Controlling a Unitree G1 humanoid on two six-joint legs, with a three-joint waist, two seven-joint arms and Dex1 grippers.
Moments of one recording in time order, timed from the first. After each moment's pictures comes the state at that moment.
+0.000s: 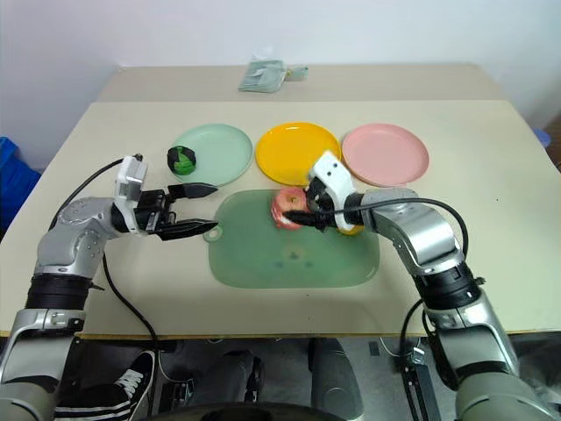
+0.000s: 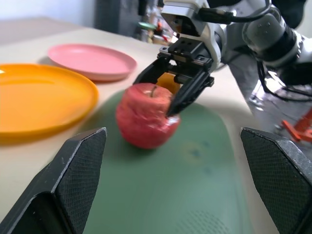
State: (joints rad) left arm -0.52 0.57 0.11 0.25 -0.54 0.29 -1.40; right arm -0.67 -0.51 0.12 -0.08 0.39 0.83 0.69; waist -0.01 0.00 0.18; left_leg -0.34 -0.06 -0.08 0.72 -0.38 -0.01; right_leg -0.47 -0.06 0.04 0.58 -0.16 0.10
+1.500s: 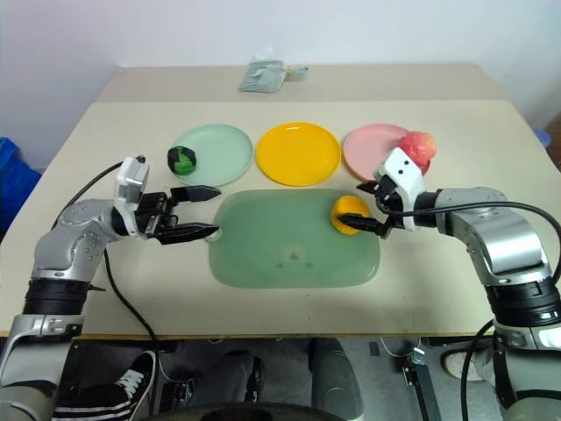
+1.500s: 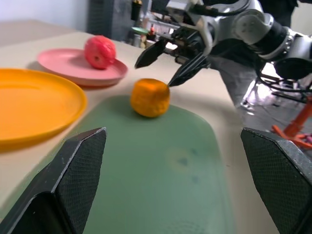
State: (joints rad) left arm -0.48 0.59 0.08 0.15 -0.58 0.36 -1.43; right arm -0.46 -0.87 0.03 -0.14 0.41 0.74 0.94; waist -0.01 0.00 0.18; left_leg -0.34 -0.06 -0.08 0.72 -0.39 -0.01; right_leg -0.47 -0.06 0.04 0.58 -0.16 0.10
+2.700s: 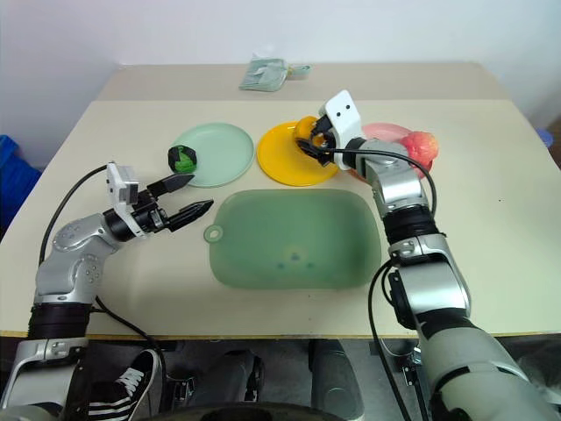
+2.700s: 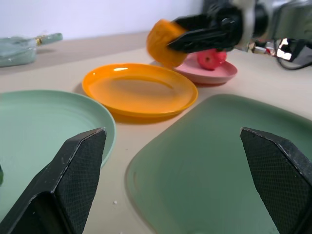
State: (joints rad) left arm -0.32 0.52 0.19 0.05 -0.52 0.21 -1.02; right arm -1.01 -0.36 0.07 0.72 0.13 0.22 0.63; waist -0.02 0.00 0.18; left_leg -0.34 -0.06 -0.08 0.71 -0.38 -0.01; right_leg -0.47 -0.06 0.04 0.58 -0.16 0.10
